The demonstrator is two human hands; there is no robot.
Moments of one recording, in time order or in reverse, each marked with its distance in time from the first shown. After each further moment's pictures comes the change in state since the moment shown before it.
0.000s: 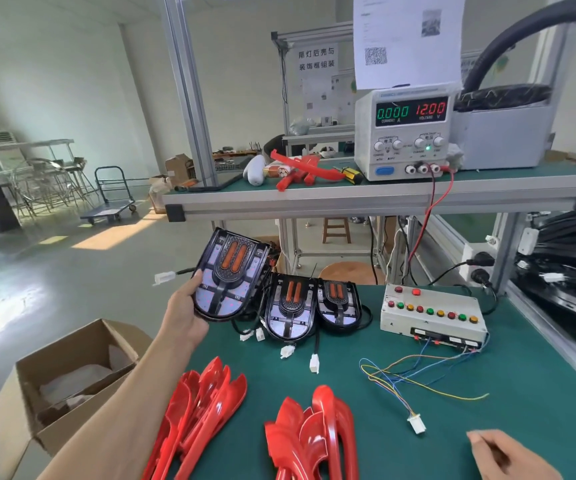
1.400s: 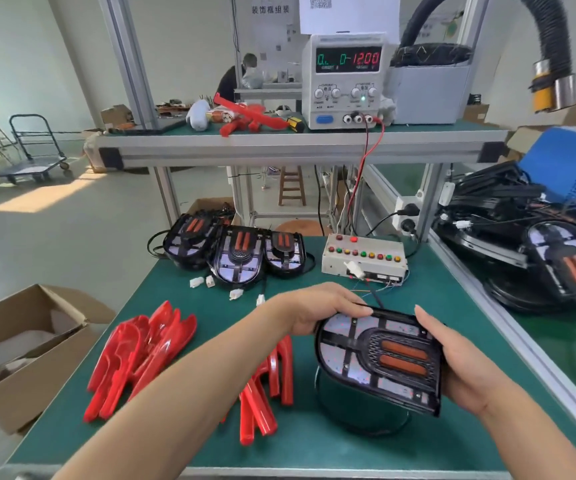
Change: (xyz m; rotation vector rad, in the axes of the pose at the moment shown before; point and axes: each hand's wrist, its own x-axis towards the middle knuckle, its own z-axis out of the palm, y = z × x) left_hand -0.138 -0.162 0.166 0.864 -0.913 -0.587; right_hand 0.008 -0.030 -0.074 0.778 -0.560 0.337
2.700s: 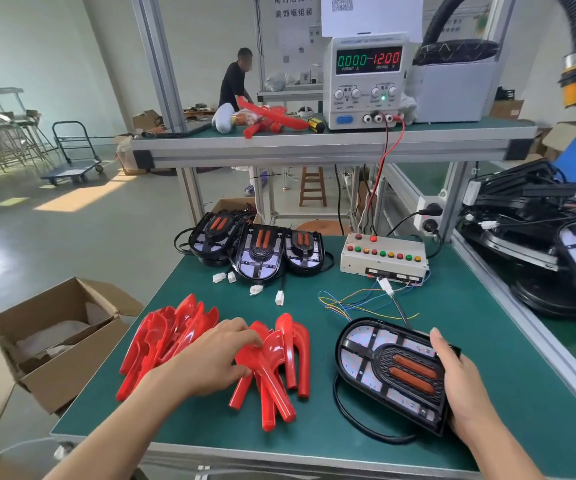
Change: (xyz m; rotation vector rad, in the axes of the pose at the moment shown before) left_hand -0.152 -0.105 -0.058 1.209 0.509 0.057; right_hand 0.014 0.062 0.003 0.064 0.278 -0.192
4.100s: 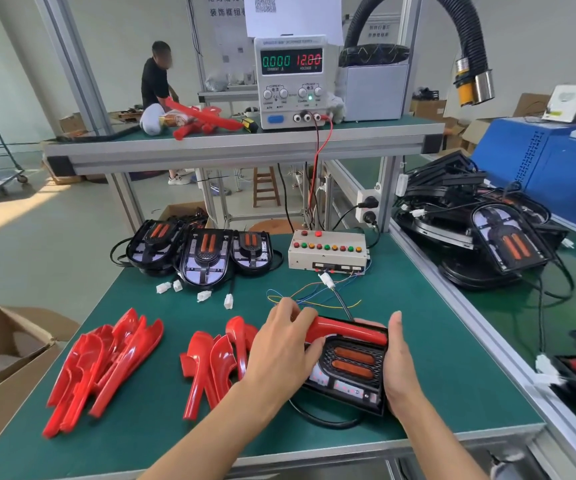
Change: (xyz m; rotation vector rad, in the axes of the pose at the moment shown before) left_hand 0.075 0.153 0.051 -0.161 0.515 0.112; right_hand 0.008 0.015 0.002 0.051 0.048 -0.072
